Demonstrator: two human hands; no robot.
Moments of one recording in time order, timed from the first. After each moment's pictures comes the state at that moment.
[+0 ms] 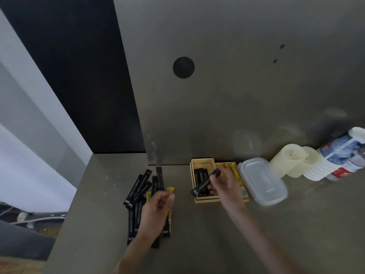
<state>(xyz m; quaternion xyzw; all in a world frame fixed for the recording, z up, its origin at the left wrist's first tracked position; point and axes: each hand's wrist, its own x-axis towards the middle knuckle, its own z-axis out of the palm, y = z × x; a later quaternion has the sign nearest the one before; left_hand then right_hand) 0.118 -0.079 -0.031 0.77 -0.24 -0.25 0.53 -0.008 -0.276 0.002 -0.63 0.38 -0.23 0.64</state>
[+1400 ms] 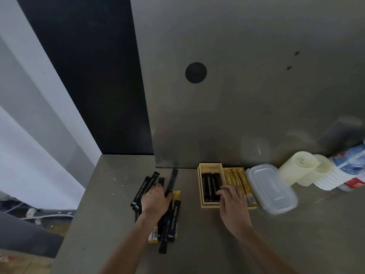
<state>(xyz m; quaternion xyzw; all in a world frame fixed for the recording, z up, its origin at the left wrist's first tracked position) 0.182 -0.112 -0.060 0.94 -0.26 -0.14 0.16 -0.028 -0.282 -0.063 -0.93 0.31 -0.17 0.13</state>
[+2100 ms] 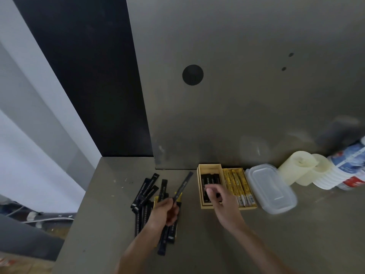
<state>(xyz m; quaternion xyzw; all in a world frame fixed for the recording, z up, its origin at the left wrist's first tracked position) 0.134 -0.090 -0.035 0.64 -0.03 -0.47 0.61 -0.008 -0.259 -0.020 -0.83 0.29 -0.19 0.44</state>
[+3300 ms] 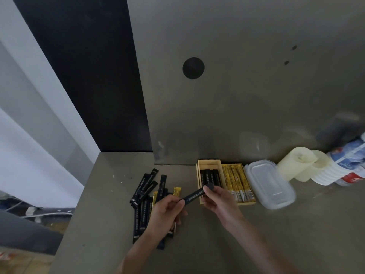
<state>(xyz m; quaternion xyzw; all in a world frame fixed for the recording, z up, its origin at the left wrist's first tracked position) 0.112 -0.081 -0.023 0.72 -0.22 -0.37 0.55 -0.003 -0.247 -0.012 -0.46 0.39 -0.14 0.79</state>
